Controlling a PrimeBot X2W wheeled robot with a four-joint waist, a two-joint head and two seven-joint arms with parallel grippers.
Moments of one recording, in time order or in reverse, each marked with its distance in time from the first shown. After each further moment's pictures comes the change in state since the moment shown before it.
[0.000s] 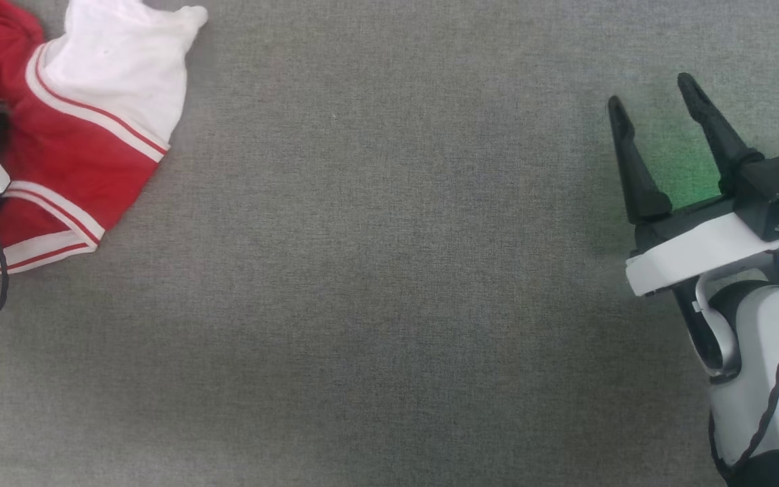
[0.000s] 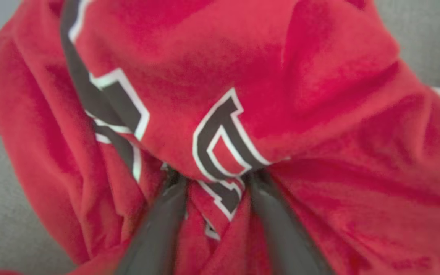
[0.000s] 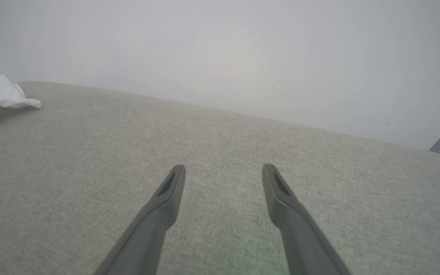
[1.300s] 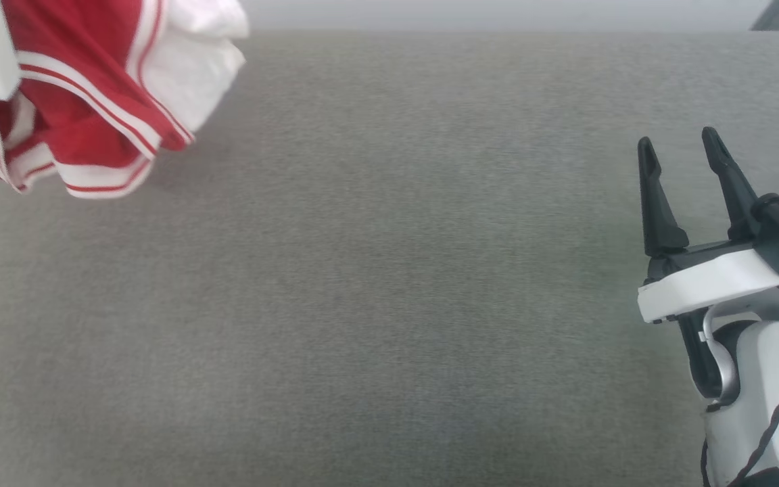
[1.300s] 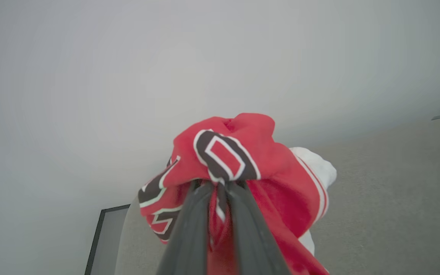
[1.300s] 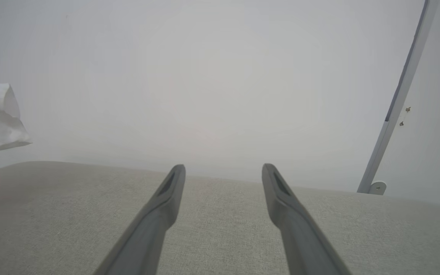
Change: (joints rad) left arm 0.037 0.172 -0.249 -0.935 -0.048 0.097 0.312; right arm 0.079 0.068 -0.113 0.100 0.031 0.000 -0.097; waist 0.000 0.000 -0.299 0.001
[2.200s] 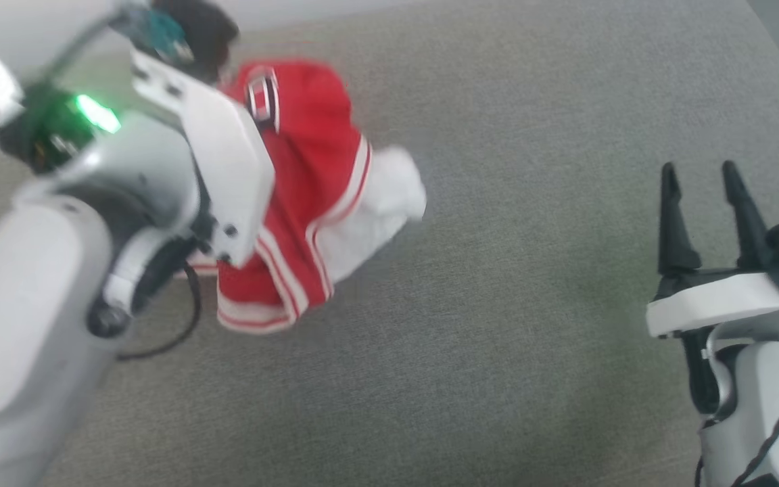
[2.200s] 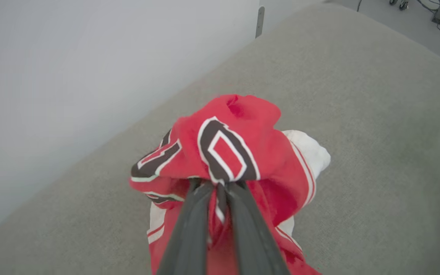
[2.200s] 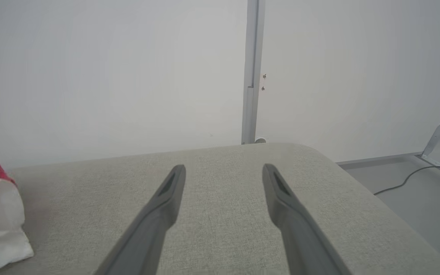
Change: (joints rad) left arm 0.183 -0.111 -0.222 -0.441 0.011 0.174 0.299; right arm 0.024 0.041 -0.094 0.096 0.009 0.000 -0.083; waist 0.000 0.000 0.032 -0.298
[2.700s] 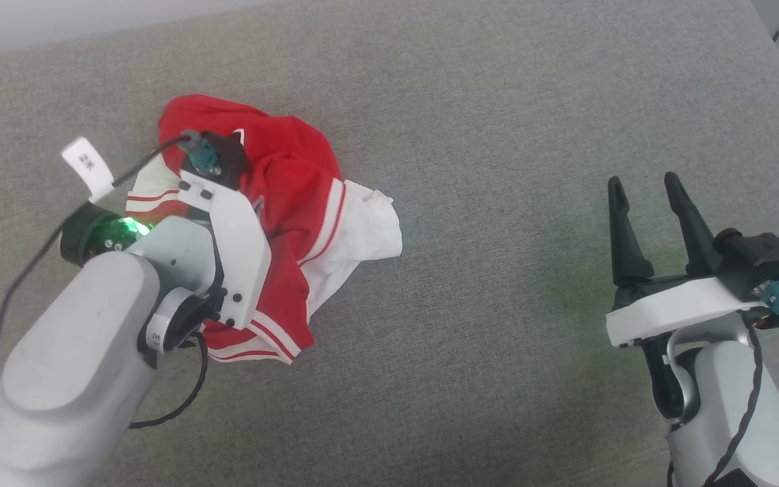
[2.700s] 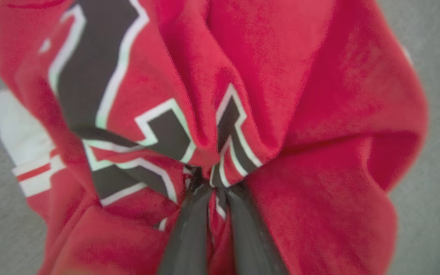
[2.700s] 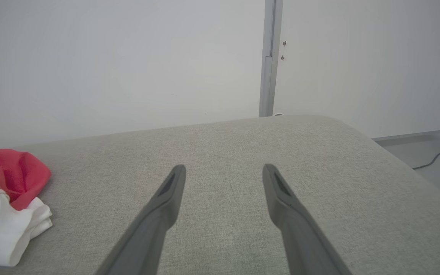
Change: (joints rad) left arm 0.142 -0.041 -0.085 0.356 -0.029 -0.067 -0.082; right arm -0.022 0.010 0.094 0.096 0.046 0.000 -0.035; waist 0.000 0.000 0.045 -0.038
